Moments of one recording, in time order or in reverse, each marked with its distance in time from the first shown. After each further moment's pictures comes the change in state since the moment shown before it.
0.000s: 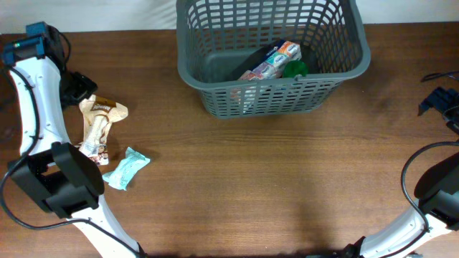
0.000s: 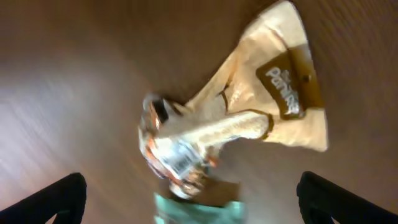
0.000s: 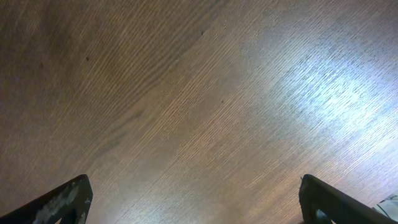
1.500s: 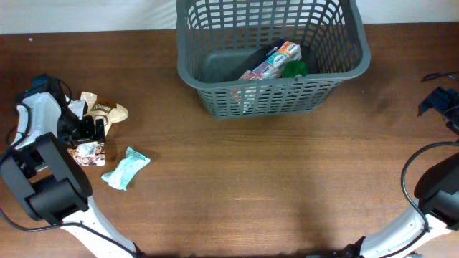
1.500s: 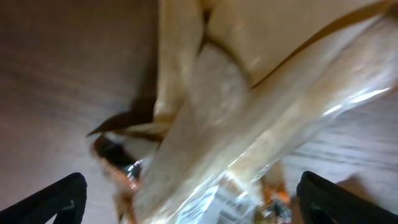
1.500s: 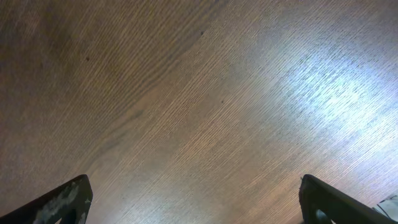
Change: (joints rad) left arm 0.138 0.000 -0.496 0.380 0.195 0.715; right arm 0.000 0.000 0.000 0.000 0.000 0.000
